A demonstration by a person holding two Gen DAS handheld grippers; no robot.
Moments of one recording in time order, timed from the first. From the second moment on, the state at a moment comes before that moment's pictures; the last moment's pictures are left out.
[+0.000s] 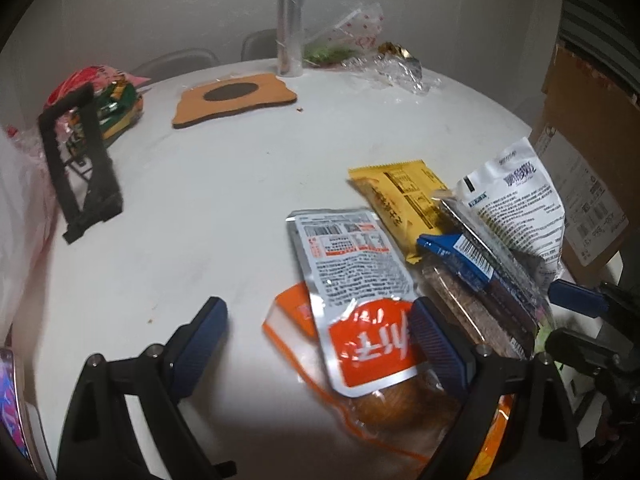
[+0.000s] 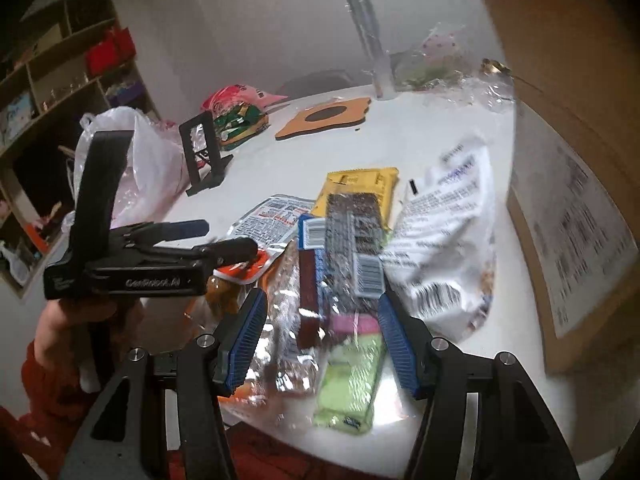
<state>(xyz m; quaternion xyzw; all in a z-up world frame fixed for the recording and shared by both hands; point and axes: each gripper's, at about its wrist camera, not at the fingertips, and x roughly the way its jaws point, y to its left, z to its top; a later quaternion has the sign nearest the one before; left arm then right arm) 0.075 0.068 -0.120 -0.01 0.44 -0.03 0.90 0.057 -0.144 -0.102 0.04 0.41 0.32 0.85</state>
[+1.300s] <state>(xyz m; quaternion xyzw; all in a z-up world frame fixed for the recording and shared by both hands) 0.091 0.077 -0.112 -0.01 0.42 -0.07 0.90 0.064 -0.124 -0.096 0.04 0.41 0.36 0.84</state>
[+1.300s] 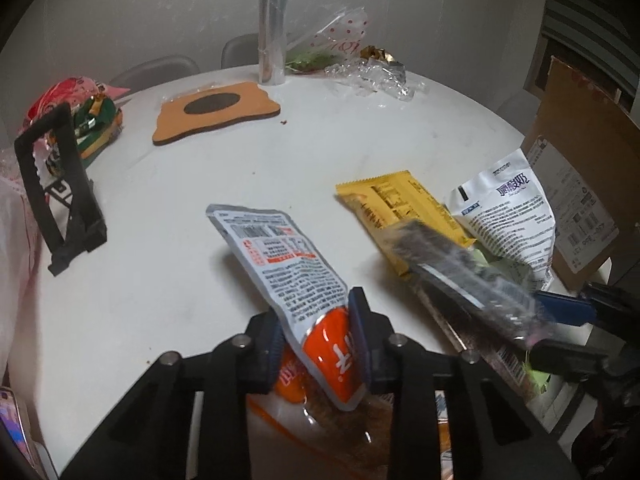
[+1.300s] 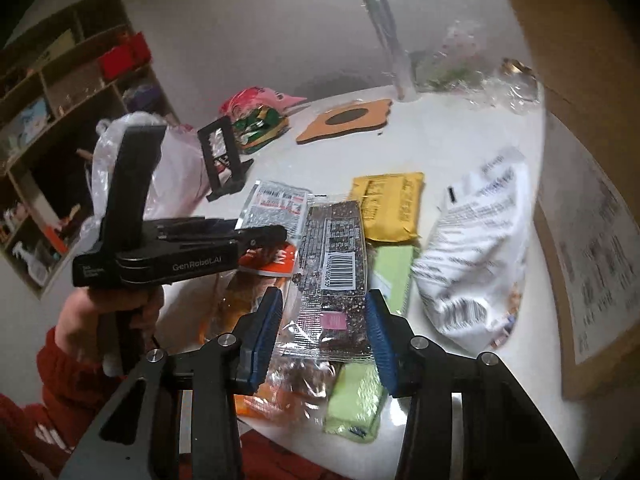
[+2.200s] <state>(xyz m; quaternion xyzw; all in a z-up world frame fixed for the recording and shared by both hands) 0.079 0.113 -0.107 -0.10 0.39 -0.12 0.91 0.085 -0.030 -0.108 -0.13 0.41 0.37 0.82</state>
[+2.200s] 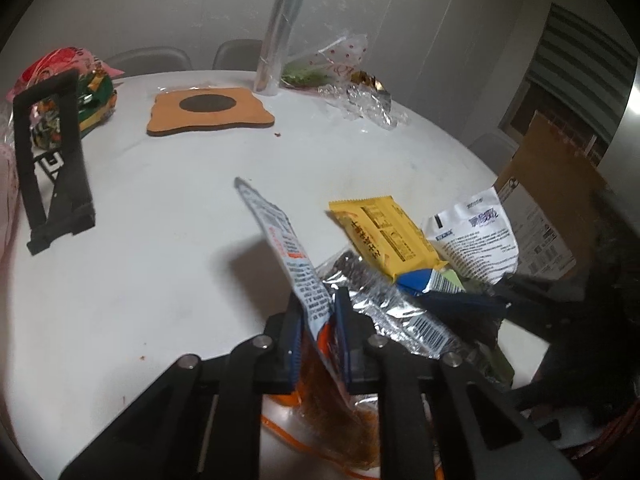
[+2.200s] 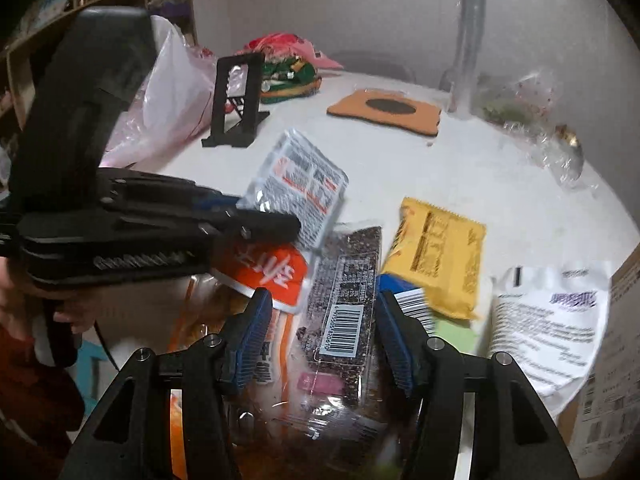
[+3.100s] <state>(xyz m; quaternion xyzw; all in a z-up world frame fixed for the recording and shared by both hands) 0.066 0.139 -0.109 -0.14 0.37 -0.12 0.91 0.099 -0.004 -0.124 -0.14 0.44 0.35 0.81</state>
